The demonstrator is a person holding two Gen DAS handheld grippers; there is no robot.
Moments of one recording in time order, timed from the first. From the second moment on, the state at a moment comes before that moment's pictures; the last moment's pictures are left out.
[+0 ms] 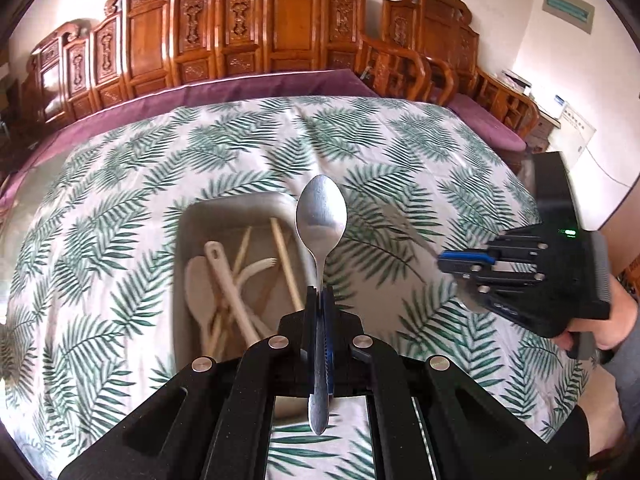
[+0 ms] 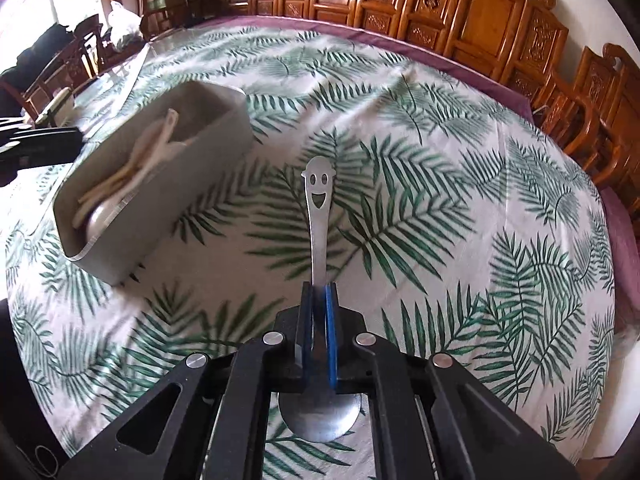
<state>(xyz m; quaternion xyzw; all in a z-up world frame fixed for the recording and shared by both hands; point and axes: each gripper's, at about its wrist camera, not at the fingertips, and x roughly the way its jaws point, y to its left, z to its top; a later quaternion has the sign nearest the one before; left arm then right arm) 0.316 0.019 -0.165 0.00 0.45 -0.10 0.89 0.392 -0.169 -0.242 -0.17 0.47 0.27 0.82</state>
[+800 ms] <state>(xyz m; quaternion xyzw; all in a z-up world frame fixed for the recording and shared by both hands) 0.338 0.078 -0.203 -0.05 0.48 -0.06 0.87 0.366 -0.089 -0.179 -0.12 0.43 0.32 0.84</state>
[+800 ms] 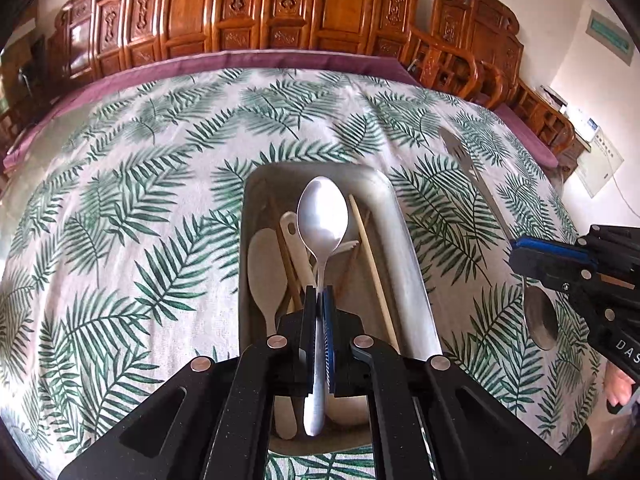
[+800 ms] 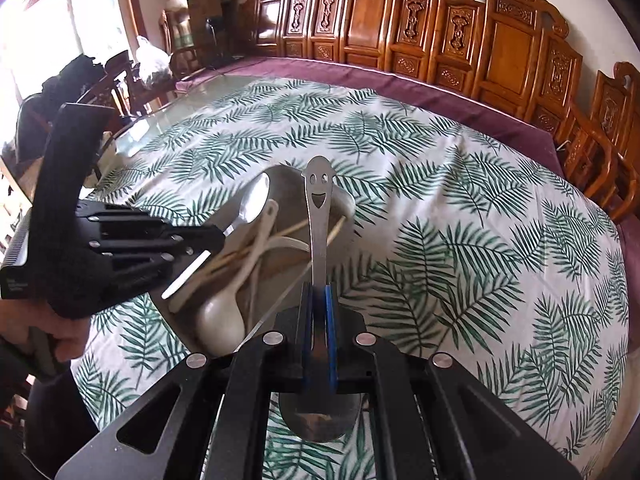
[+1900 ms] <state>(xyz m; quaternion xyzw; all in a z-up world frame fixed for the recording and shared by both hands) 0.274 0.161 -0.147 -0.05 0.41 -0.02 0.91 0.385 0.018 -0.220 -0.10 0.47 0.28 0.83</state>
